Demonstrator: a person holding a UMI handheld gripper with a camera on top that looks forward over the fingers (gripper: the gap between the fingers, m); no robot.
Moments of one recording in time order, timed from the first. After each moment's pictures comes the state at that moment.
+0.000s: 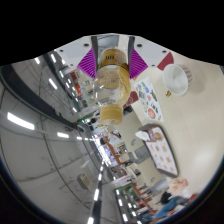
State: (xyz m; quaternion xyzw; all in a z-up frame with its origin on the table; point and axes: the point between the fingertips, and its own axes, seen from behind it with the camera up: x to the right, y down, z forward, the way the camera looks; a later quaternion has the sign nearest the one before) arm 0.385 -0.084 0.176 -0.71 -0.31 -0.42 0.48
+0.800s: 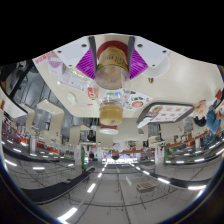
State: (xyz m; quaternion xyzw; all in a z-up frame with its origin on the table) arm 0.388 -0.081 0.042 -0.85 0.02 -0.01 0.53
